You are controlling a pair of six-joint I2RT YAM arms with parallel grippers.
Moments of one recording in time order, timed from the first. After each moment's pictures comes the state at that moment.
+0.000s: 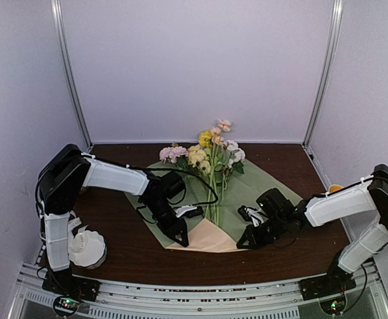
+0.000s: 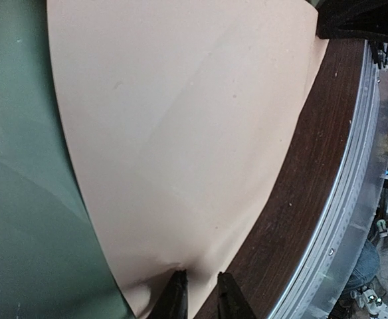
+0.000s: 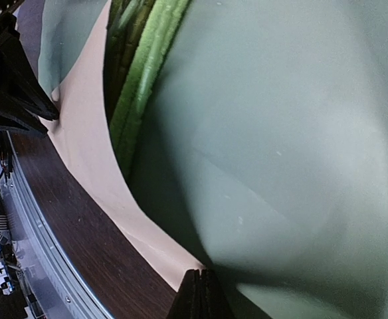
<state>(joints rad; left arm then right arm) -0.84 2.05 1.30 -0.68 0.67 0.04 0.78 1.53 0.57 -0.06 -0.41 0.58</state>
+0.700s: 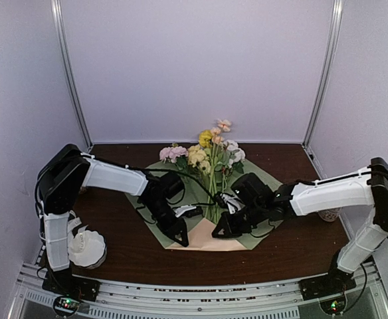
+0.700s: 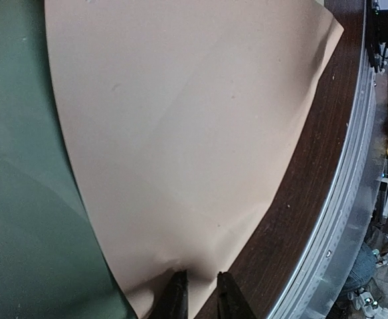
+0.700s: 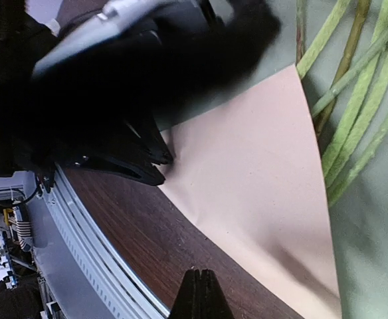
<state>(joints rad) -0.84 2.04 1.29 -0.66 0.68 0.03 0.92 1.55 0.86 -0.19 -0.36 0.69</state>
